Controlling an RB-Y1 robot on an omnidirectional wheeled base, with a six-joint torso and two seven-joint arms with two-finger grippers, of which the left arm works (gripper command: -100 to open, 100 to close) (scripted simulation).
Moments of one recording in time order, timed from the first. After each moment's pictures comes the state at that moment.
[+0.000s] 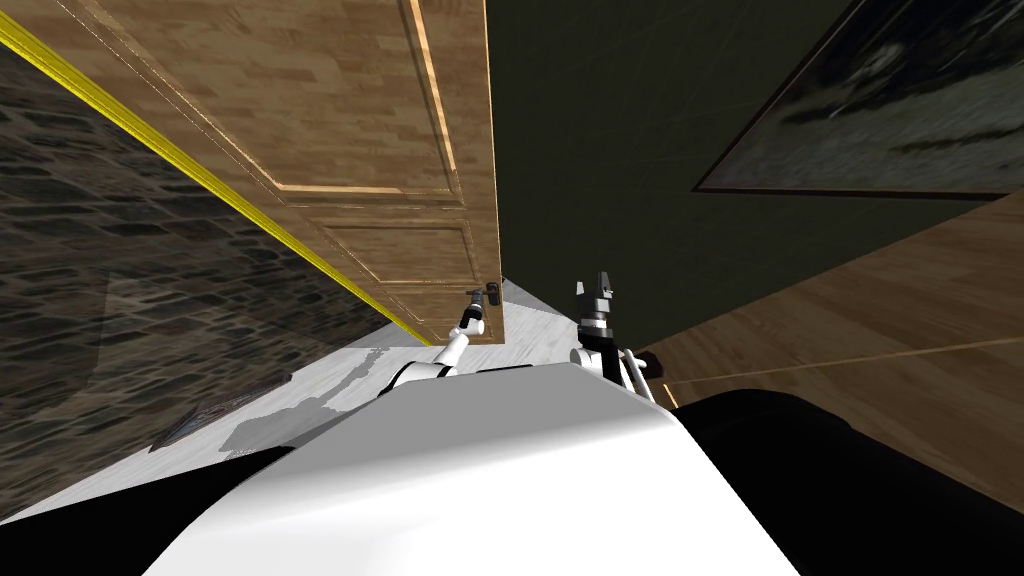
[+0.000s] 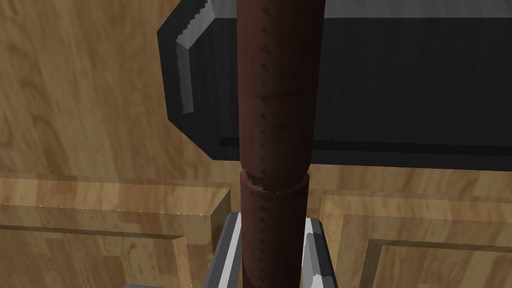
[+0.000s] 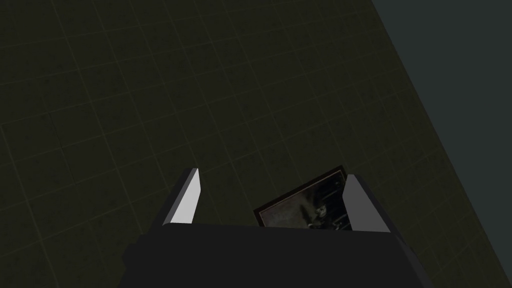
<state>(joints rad) -0.48 -0.03 -0.03 -0.67 0.24 -0.46 -0.22</state>
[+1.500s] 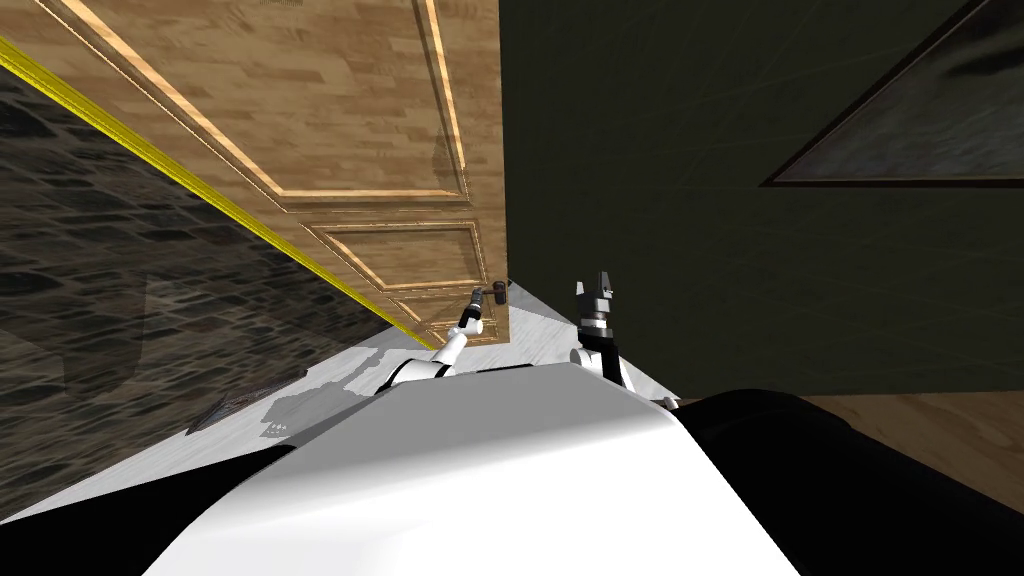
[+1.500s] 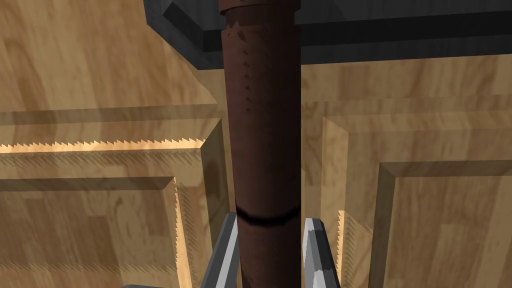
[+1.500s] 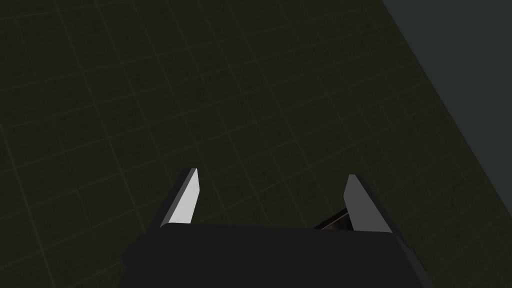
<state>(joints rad) -0.50 0.00 -0.07 -0.64 0.27 -0.46 -0.24</state>
